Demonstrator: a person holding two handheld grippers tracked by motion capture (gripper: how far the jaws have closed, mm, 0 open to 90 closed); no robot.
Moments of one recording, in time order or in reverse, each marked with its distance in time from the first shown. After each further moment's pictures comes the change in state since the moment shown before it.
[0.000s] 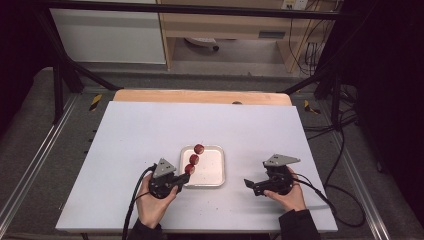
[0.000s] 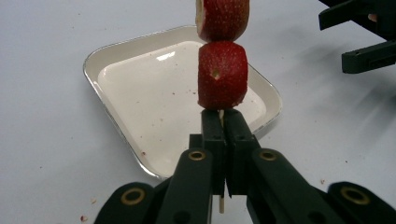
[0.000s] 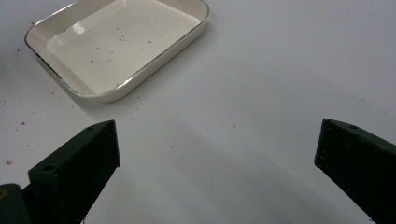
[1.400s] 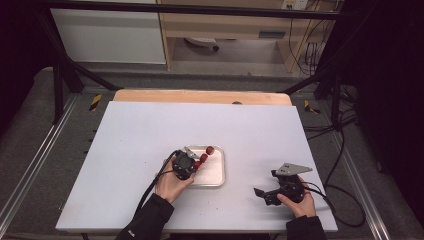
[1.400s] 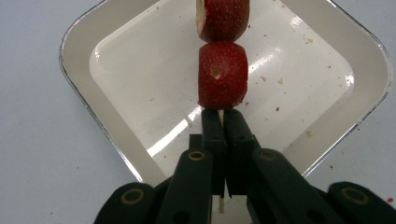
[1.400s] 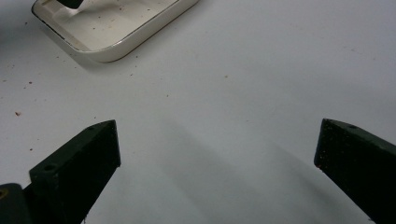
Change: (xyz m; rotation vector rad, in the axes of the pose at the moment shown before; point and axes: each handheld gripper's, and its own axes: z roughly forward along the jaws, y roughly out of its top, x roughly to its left) left arm 0.004 0.031 0.071 0.377 0.128 0.146; right arm -0.011 -0.032 -0.018 0.010 0.033 0.021
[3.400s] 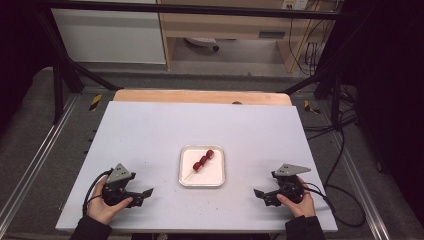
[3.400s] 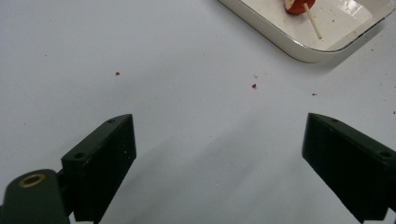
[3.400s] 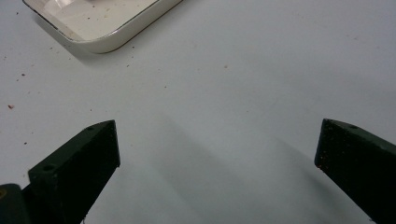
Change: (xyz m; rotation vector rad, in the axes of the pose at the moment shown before) left arm 0.095 -0.145 -0.066 -0.296 -0.067 -0.079; right arm 0.001 -0.002 0.002 0.028 -0.013 0.003
